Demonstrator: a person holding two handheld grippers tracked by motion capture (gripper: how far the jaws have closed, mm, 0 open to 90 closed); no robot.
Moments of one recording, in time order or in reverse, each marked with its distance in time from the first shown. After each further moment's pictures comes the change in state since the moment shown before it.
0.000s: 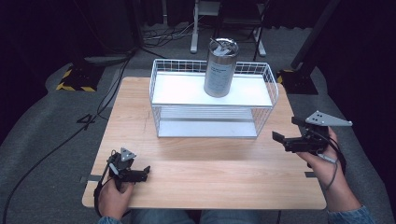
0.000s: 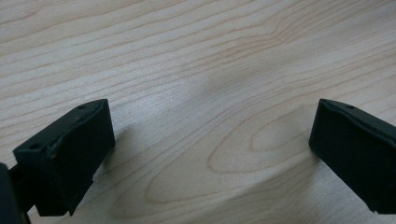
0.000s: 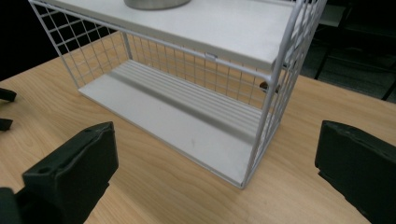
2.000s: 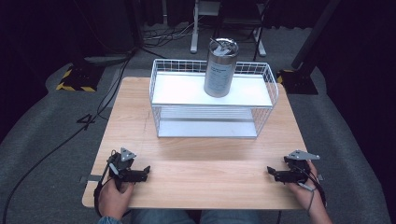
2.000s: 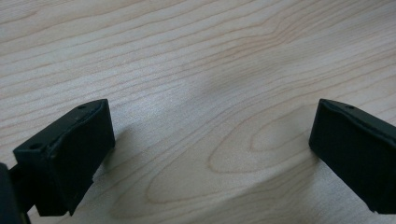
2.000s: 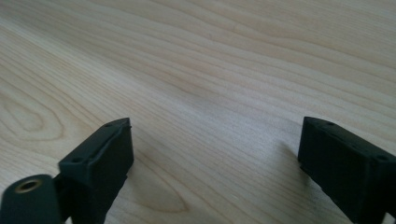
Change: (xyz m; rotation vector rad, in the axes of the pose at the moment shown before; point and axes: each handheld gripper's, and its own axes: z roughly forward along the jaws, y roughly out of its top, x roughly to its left) left arm 0.000 0.000 0.000 0.000 0.001 0.001; right arm -0.014 -0.157 0.046 0.311 -0.114 0.061
